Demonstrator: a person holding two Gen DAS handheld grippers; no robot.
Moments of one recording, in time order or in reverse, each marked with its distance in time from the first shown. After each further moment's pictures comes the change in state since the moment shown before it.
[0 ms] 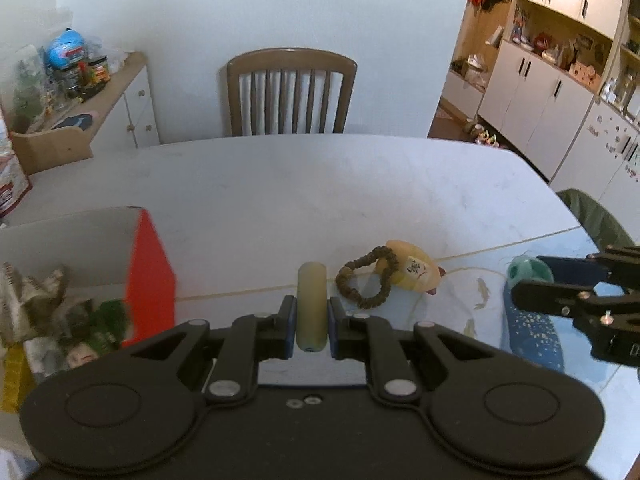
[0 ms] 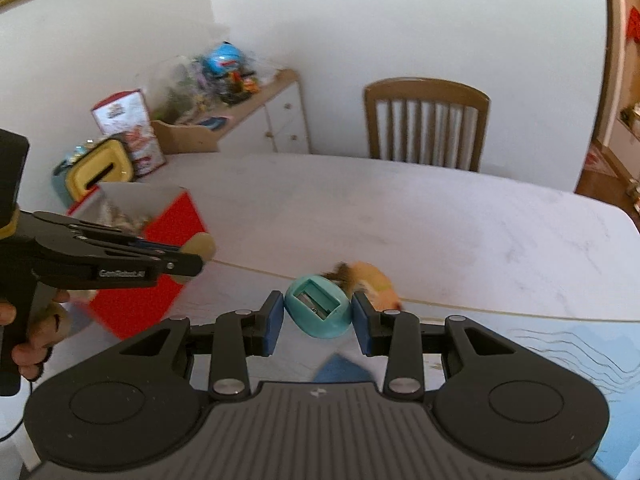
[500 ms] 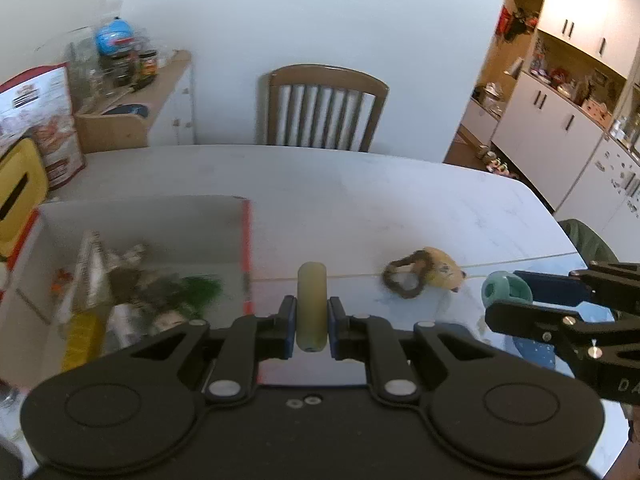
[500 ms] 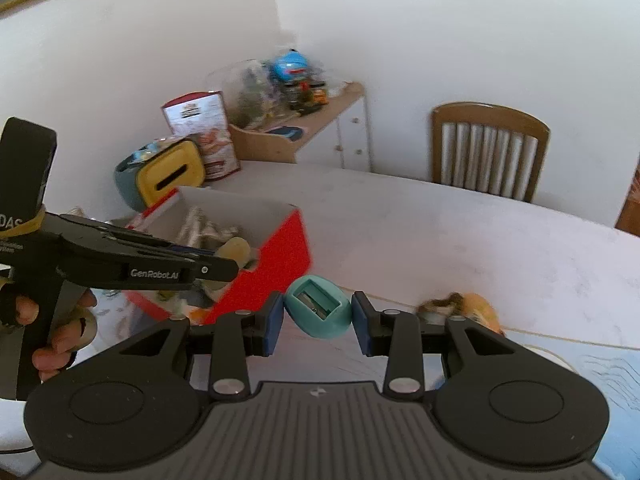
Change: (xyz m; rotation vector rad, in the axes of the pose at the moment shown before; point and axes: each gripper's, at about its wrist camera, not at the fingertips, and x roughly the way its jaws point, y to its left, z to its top) left arm -0.067 0.071 -0.014 -0.091 -0.030 0.014; right arm -0.012 0.106 0.020 -0.077 -0.022 0.106
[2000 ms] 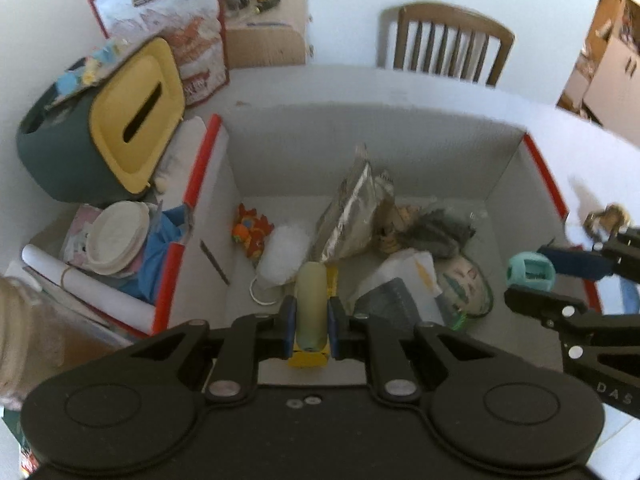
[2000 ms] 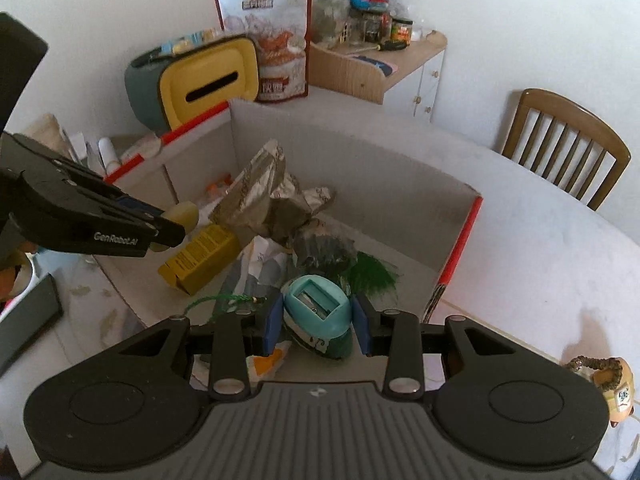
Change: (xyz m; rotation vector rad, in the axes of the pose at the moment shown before) left arm 0.043 0.196 -0.016 -0.023 0.211 0.228; right arm 0.197 0.142 0.013 -0.197 0.202 -0.025
